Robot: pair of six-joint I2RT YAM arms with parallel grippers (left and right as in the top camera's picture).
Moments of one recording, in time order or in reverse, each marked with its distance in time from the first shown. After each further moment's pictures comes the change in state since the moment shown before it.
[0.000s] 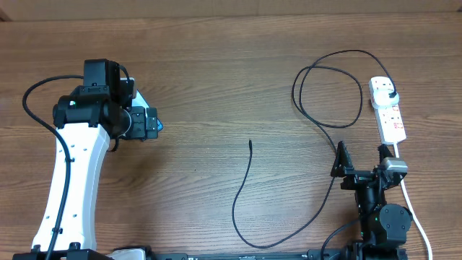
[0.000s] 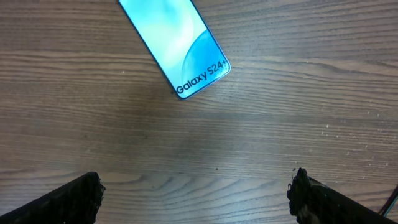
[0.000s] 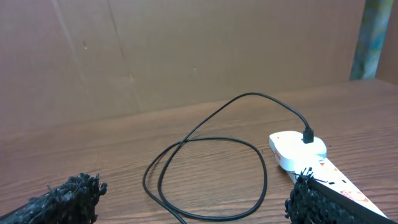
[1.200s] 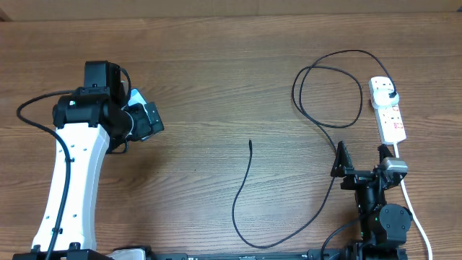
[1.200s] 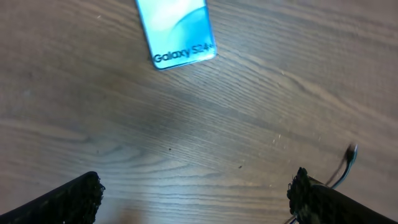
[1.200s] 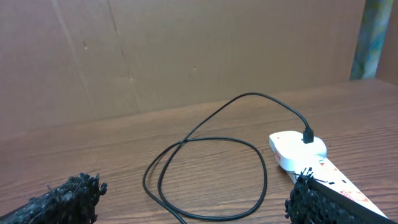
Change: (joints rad) left arm 0.000 0.000 0.002 -0.050 0.084 -0.381; right arm 0.000 0.000 0.000 0.000 0.000 0.000
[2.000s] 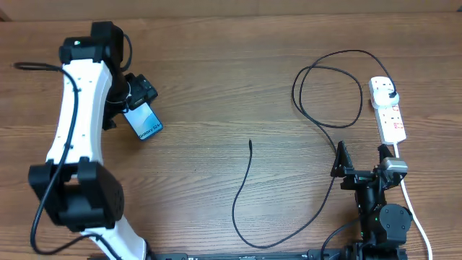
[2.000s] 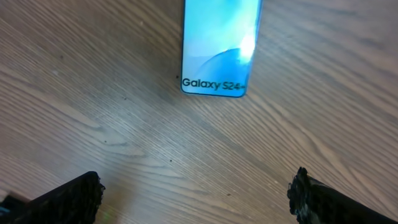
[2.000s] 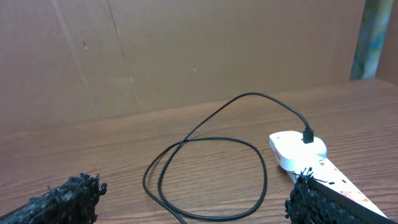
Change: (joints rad) left arm 0.014 0.447 0.460 -0.262 -0.095 -0.249; right arm 0.000 0.000 0.000 0.000 0.000 0.000
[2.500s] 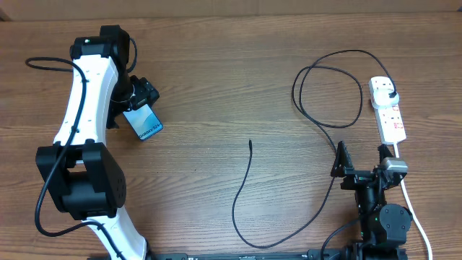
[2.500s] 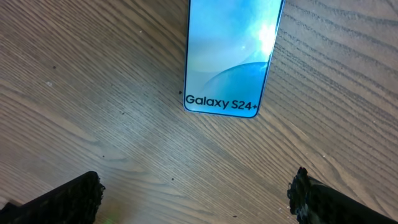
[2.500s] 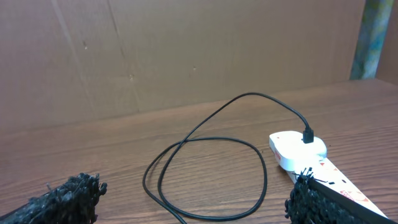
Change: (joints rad) left arm 0.000 0.080 0.000 0.038 -0.032 -0.004; right arm 0.000 0.000 0.000 0.000 0.000 0.000
